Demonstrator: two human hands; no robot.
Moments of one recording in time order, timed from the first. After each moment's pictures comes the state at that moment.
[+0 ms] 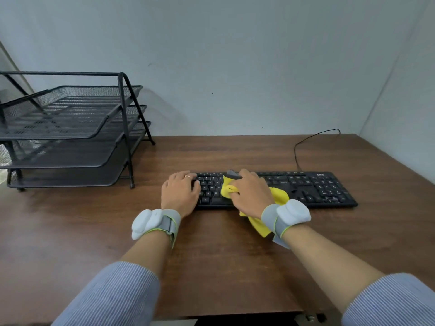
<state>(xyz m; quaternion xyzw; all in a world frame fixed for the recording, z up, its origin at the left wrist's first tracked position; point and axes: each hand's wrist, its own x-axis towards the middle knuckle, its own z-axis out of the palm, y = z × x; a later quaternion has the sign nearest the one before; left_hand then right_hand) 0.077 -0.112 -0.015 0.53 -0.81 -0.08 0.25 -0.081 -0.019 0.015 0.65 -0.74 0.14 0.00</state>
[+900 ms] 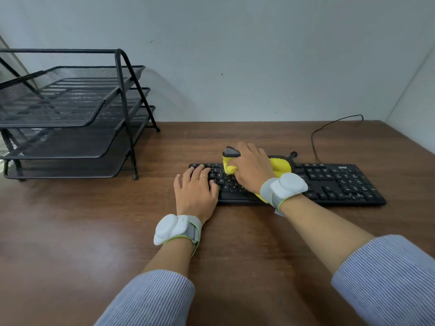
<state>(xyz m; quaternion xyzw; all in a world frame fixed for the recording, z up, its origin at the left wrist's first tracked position) 0.058 -0.105 -0.049 0.55 -0.79 -0.01 0.27 -0.090 -0.084 0.011 0.70 -0.70 0.08 0.13</state>
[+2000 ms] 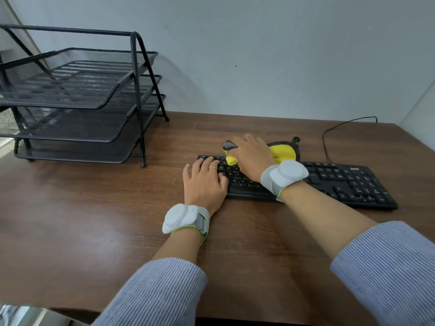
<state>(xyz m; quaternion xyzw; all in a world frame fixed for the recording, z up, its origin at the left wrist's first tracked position) 0.055 -0.108 -0.052 0.55 -0.79 -0.01 0.29 -0.080 -0.105 0.016 0.75 -0.65 0.02 0.15</state>
